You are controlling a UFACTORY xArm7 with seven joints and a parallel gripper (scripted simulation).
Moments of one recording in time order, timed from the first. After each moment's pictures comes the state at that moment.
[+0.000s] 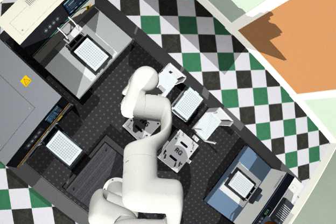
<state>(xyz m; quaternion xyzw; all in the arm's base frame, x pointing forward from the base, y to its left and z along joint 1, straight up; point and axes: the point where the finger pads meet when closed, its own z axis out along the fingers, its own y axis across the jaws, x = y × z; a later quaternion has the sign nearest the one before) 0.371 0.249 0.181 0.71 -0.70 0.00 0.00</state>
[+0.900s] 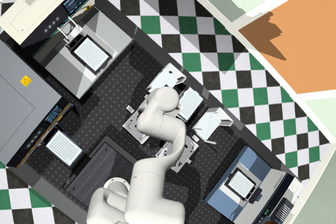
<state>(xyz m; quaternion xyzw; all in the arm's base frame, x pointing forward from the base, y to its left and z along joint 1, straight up) 0.367 0.166 0.181 0.71 -0.70 0.00 0.00</state>
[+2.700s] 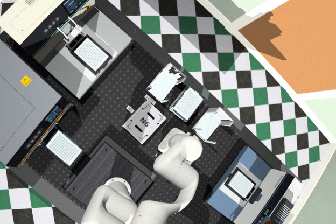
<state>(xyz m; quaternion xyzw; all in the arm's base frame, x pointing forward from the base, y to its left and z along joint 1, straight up) 0.306 0.019 0.182 0.71 -0.70 0.00 0.00</state>
